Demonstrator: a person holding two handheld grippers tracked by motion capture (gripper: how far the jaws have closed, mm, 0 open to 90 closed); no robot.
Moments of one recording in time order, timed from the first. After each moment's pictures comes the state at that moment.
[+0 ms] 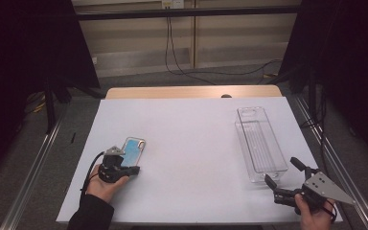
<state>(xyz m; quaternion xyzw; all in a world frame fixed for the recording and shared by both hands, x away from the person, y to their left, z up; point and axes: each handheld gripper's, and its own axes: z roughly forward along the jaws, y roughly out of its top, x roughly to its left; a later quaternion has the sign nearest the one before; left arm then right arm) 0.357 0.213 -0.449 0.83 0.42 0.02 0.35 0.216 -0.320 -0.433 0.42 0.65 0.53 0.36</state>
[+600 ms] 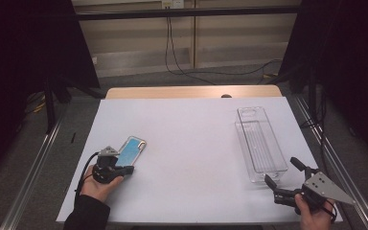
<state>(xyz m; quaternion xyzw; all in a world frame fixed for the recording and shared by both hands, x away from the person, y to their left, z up) 0.357 0.230 -0.448 0.83 0.43 0.04 0.35 0.216 -0.321 -0.433 0.41 0.65 0.53 0.36</state>
